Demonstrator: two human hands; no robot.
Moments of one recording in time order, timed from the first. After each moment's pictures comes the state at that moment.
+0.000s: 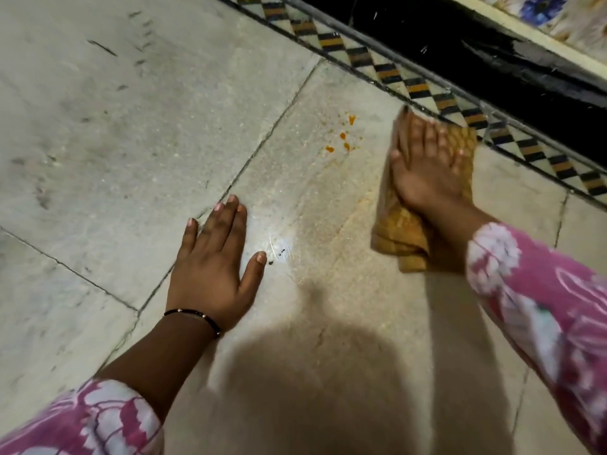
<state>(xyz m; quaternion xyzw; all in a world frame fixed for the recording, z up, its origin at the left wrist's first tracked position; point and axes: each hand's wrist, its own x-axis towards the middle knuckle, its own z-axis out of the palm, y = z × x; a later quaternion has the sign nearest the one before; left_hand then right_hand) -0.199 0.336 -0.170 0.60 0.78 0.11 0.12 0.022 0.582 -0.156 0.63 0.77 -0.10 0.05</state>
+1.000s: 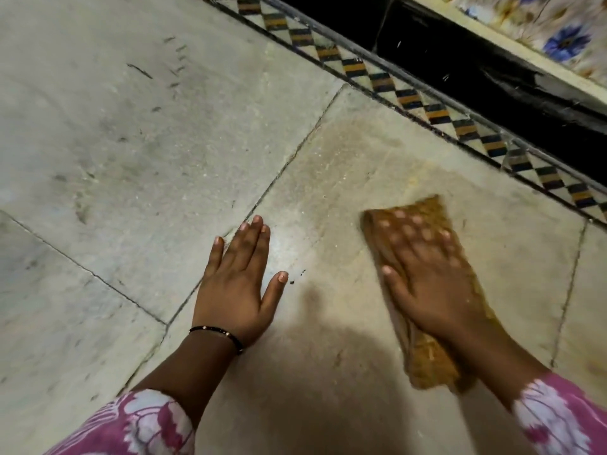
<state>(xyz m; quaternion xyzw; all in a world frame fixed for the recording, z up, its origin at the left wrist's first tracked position) -0.203 0.337 -0.168 0.60 0.78 0.10 0.14 0.050 0.467 -0.148 0.46 0.88 -0.06 0.10</state>
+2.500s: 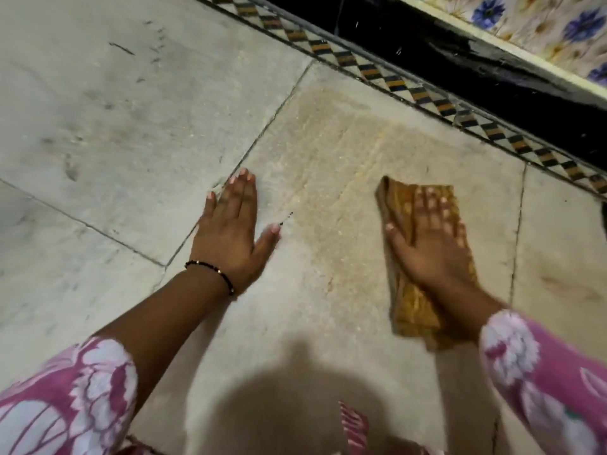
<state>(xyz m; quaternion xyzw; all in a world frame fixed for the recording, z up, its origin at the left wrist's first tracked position) -0.202 0.318 -0.171 0.64 0.75 0.13 0.12 0.078 0.414 -0.144 0.66 0.75 -0.10 0.06</state>
